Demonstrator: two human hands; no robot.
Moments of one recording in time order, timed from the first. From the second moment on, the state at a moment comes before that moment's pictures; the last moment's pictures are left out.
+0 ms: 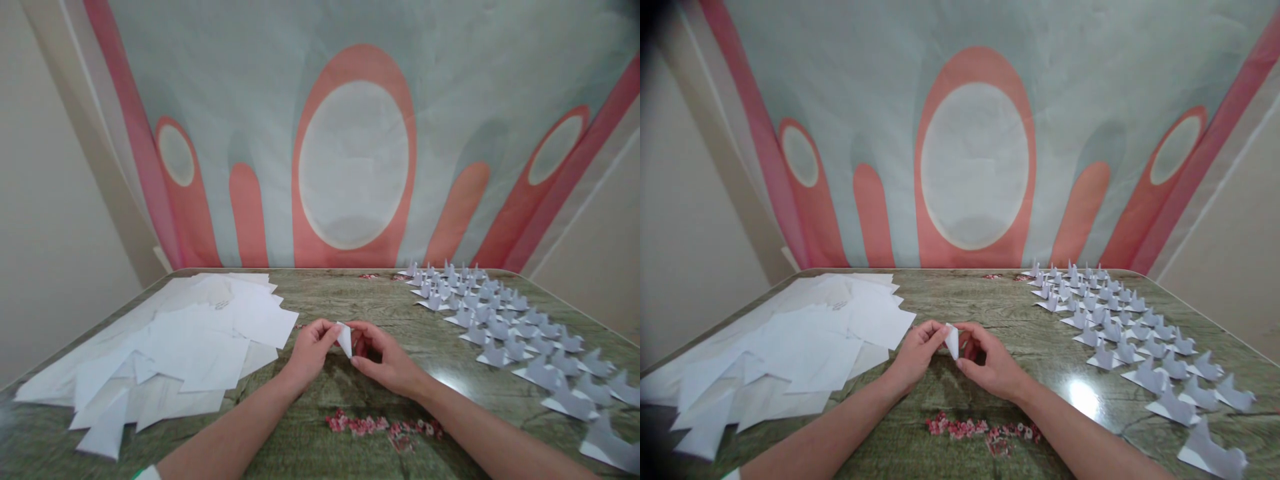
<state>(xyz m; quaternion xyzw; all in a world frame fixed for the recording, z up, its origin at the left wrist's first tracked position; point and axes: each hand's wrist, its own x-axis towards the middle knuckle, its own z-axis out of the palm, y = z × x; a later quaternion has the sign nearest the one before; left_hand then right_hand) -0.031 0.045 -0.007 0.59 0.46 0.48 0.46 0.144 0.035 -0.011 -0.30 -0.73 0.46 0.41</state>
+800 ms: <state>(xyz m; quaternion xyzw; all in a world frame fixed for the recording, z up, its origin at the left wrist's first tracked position) -0.030 0.044 0.004 0.60 0.45 0.46 0.48 0.142 0.036 -0.006 -0.33 -0.76 0.36 0.42</state>
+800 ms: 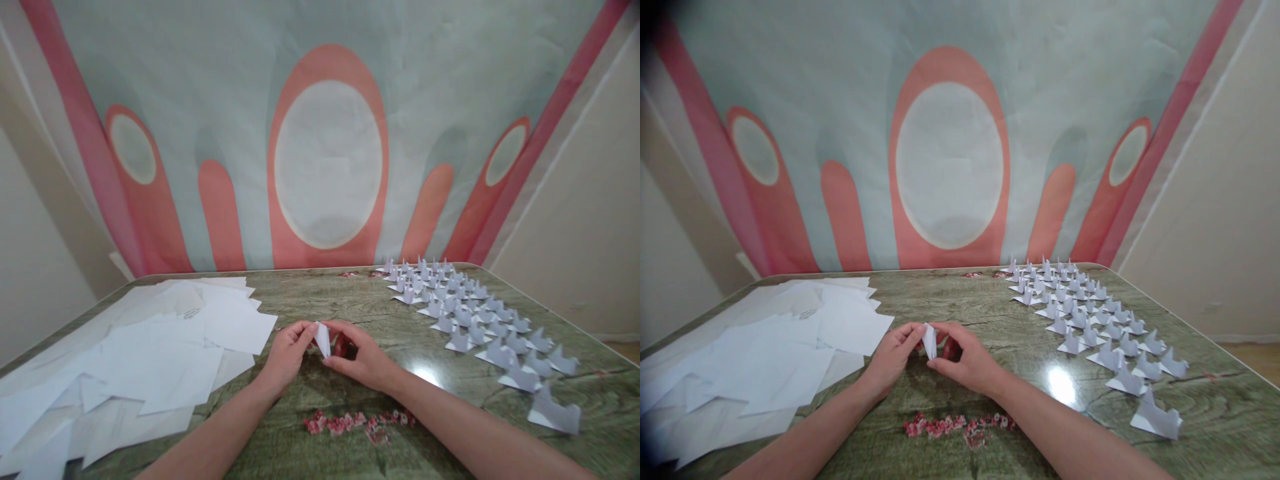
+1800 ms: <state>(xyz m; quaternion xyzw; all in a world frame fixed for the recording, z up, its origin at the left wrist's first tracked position) -0.032 0.045 -0.002 0.63 0.45 0.42 0.47 0.145 0.039 -0.007 -0.32 -0.77 0.33 0.43</state>
